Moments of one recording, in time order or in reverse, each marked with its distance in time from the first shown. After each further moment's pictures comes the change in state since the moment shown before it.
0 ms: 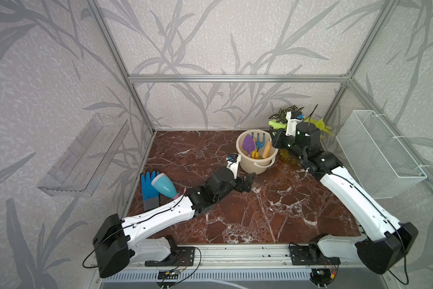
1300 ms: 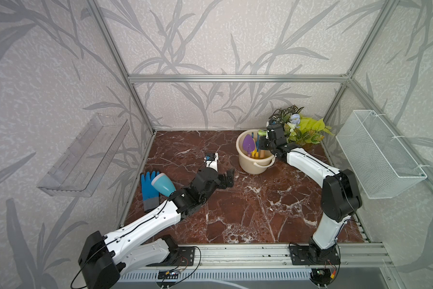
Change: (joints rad) left arm 0.125 -0.115 -0.073 -0.124 -0.060 -0.085; right arm -0.044 0.452 0.021 0.125 0.116 -0.102
